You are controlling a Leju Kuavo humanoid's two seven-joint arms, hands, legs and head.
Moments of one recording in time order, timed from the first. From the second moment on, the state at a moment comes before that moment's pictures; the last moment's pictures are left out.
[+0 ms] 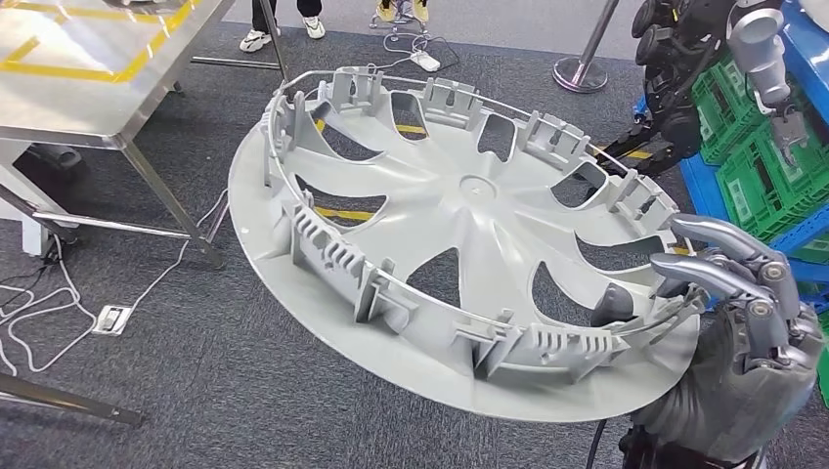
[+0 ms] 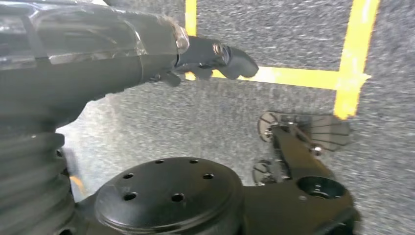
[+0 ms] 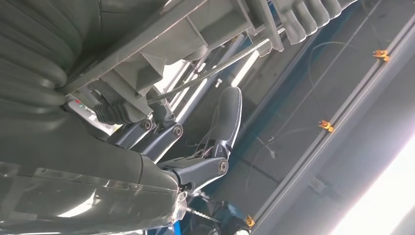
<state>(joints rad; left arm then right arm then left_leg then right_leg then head) -0.12 0.04 -1.05 -0.21 0.91 0.28 -0.02 -0.12 -0.38 0.55 -2.33 1.05 -0.66 0.26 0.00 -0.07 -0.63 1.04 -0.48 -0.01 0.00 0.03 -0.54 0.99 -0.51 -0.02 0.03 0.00</state>
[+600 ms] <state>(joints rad) -0.13 0.02 -1.05 -0.21 0.89 0.25 0.05 -0.14 -0.38 0.57 -2.34 1.08 -0.55 0.29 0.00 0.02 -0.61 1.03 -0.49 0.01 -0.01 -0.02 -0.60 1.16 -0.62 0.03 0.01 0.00</state>
